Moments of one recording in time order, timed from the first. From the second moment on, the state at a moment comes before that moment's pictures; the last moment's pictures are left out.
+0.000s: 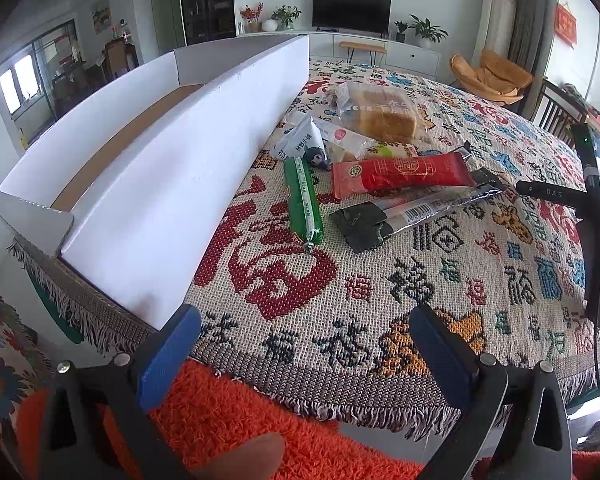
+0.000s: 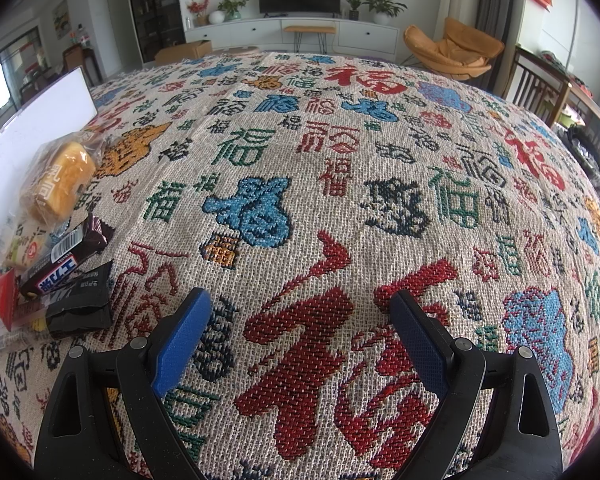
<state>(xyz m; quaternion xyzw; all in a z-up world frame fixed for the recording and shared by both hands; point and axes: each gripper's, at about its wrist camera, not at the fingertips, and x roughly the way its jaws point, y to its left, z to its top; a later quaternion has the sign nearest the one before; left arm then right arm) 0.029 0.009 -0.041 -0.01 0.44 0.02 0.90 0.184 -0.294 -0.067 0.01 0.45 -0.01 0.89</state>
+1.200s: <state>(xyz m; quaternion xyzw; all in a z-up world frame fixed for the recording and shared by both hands) 0.032 0.007 -0.043 -0.01 0.45 0.02 0.89 0.184 -0.293 -0.067 0.01 0.45 -0.01 0.89</state>
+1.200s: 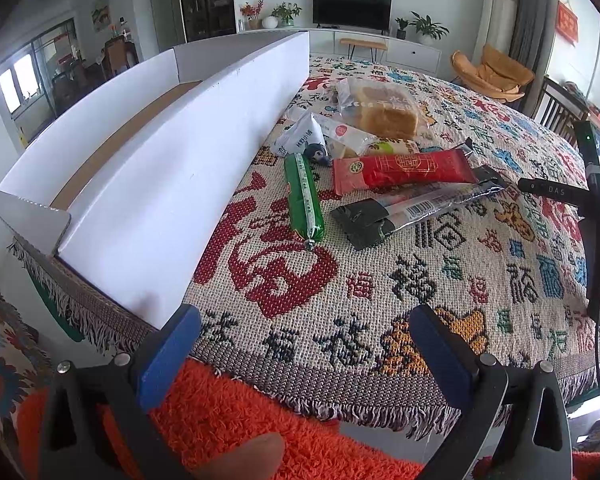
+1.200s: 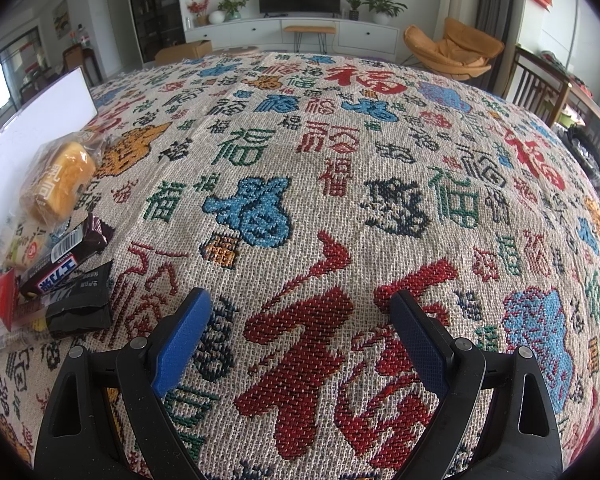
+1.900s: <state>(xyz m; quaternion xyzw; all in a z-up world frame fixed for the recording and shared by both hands) 0.033 0.008 -0.044 -0.01 0.45 0.02 0.89 0.185 -0.293 -0.067 0.01 0.45 -0.01 0.89</state>
